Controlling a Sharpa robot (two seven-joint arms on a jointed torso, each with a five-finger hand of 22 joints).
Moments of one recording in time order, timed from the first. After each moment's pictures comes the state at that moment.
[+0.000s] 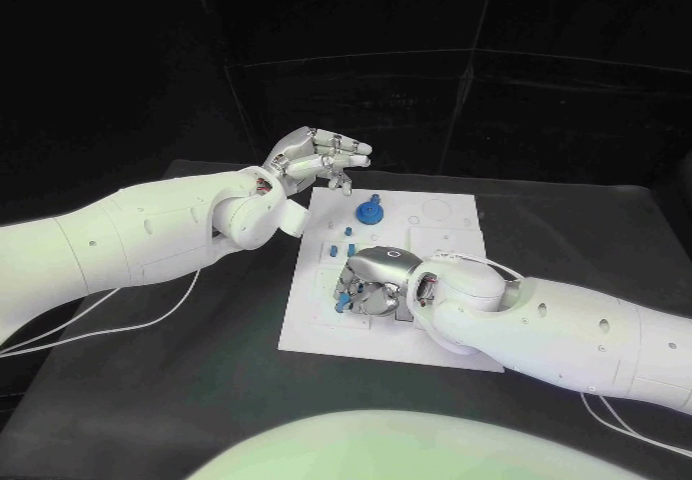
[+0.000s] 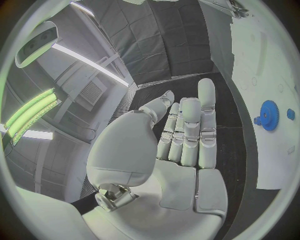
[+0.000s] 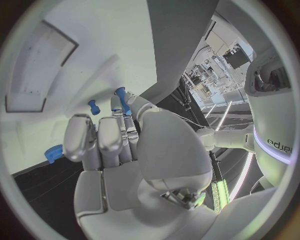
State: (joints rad) left arm 1.19 -0.76 -0.04 1.32 -0.17 -0.08 0.45; left_hand 1.27 -0.04 0.39 -0.15 0.05 1.02 0.18 0.12 0.07 1.11 0.11 0.22 0.08 1.24 0.02 1.06 0.56 0.17 1.24 0.11 0.60 0.61; right arm 1.06 -0.52 -0.09 1.57 -1.57 -0.14 -0.15; right_hand 1.42 -0.03 0.33 0.02 0.15 1.09 0.15 0.08 0.07 1.22 0.06 0.15 0.07 1.47 -0.01 1.23 0.94 0.09 1.34 0.10 1.35 1.25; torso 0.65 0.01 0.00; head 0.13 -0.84
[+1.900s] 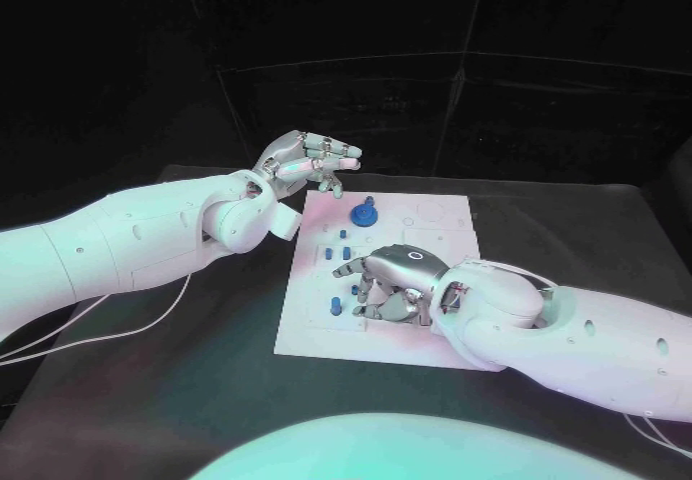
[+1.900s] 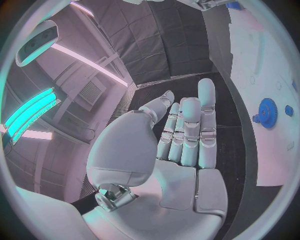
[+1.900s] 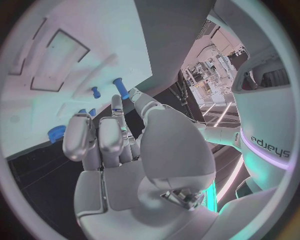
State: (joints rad) left arm 1.19 -0.77 -0.04 1.32 -0.17 -0.07 0.44; left_hand 1.27 -0.04 0.39 -0.14 0.05 1.02 0.18 0.12 0.07 1.10 0.11 0.22 0.08 1.24 0.02 1.06 0.56 0.17 1.24 0.11 0.60 0.61; right arm 1.07 -0.68 -0.08 1.75 -1.62 -0.26 -0.15; right_hand 1.35 -0.13 0.30 0.04 0.15 0.66 0.13 0.07 0.06 1.27 0.05 0.12 0.09 1.47 -0.02 1.25 0.93 0.09 1.34 0.09 1.35 1.25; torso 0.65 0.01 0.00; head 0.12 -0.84
